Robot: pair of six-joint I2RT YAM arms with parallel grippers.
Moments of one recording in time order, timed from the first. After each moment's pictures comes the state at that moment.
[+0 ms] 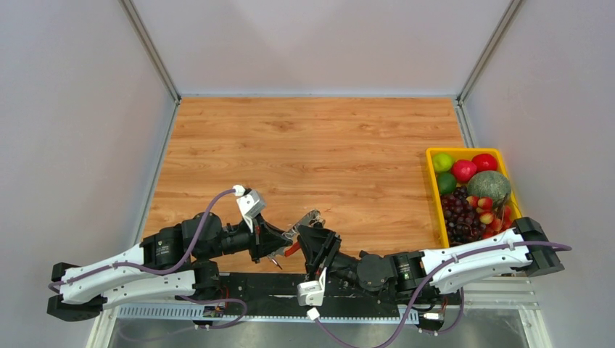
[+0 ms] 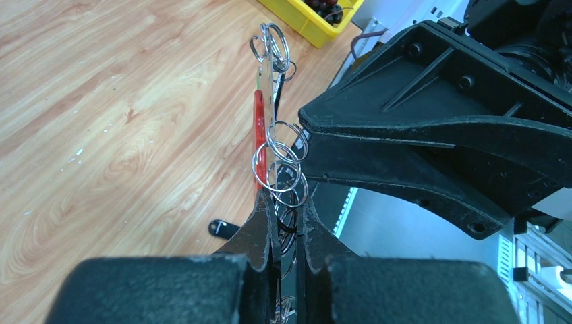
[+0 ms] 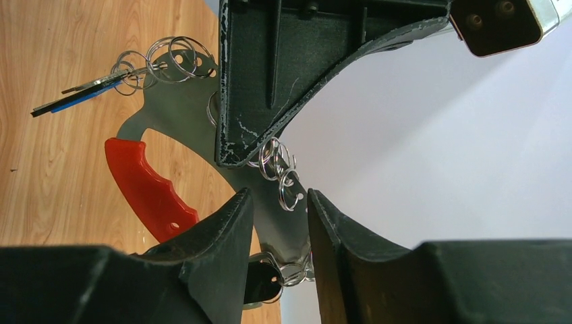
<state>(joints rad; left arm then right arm) -1.29 0.50 0.72 -0.45 -0.07 -0.46 1.74 1.00 0.66 0.27 0.59 -1.17</state>
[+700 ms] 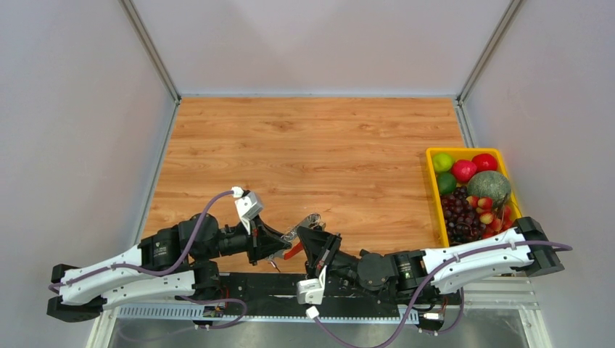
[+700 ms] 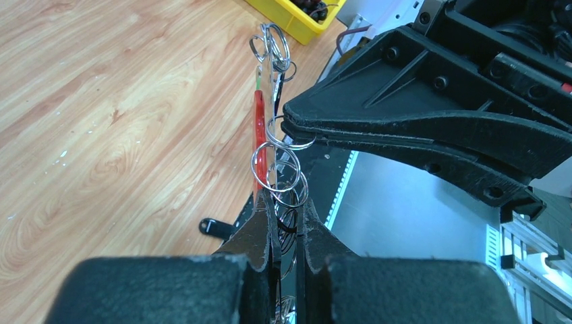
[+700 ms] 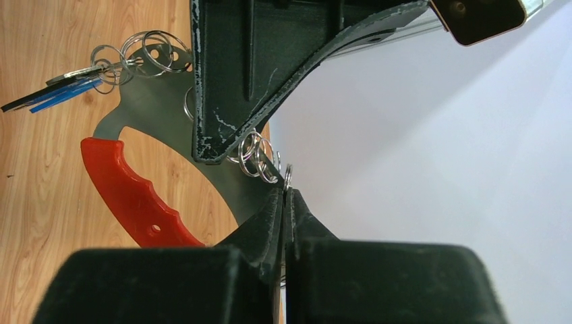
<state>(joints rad) -1.29 0.47 0.71 -0.45 -0.03 -0.46 1.74 1.00 0.68 0.26 0.60 -1.16</state>
